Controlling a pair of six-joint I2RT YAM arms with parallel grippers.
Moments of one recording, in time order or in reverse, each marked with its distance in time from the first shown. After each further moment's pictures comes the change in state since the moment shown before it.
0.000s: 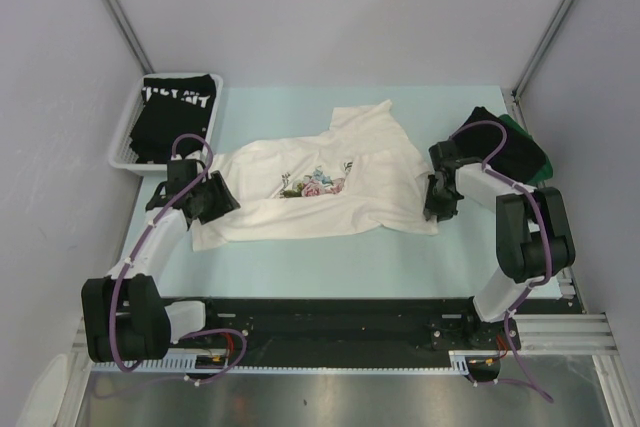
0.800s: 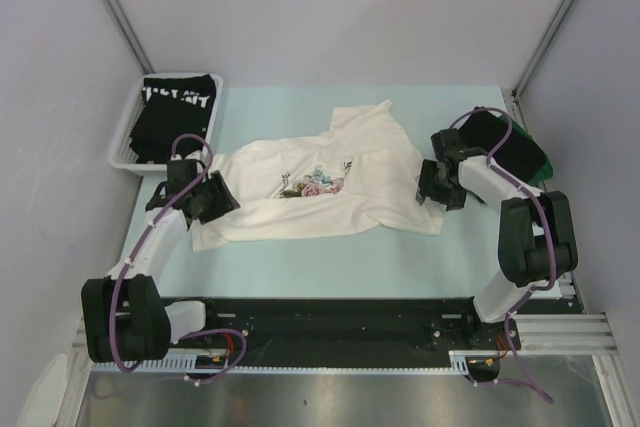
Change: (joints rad) left arm 0.000 -0.004 0.000 0.000 0.000 0.000; right arm 0.009 -0.024 0.098 -0.044 0.018 -0.002
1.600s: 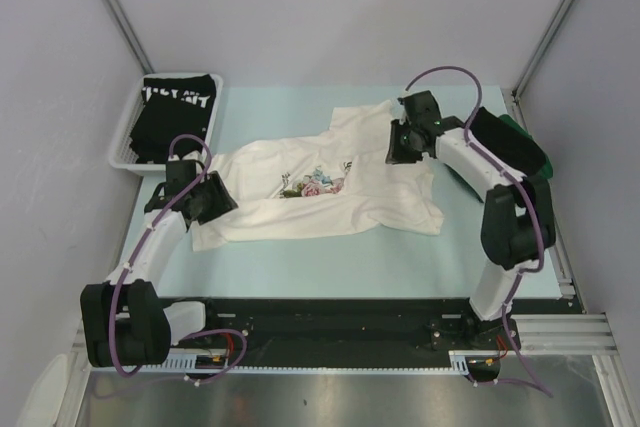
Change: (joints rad) left arm 0.000 -0.021 0.000 -0.019 -0.027 -0.008; right arm 0.135 0.167 0.367 0.089 -0.220 -0.057
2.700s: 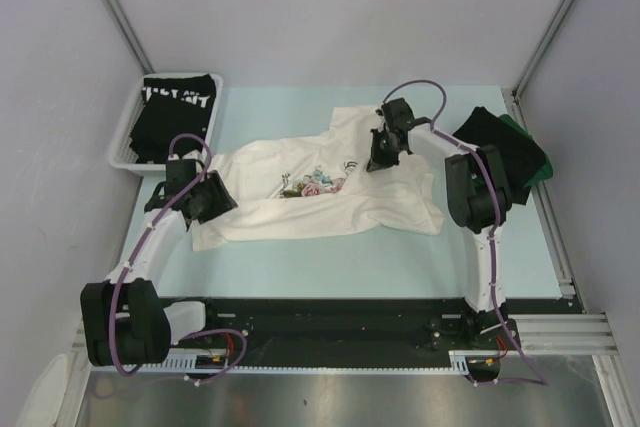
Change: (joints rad) left arm 0.000 0.006 0.004 0.008 -0.002 -0.001; right arm 0.013 0.332 0.150 0.072 -0.129 0.027
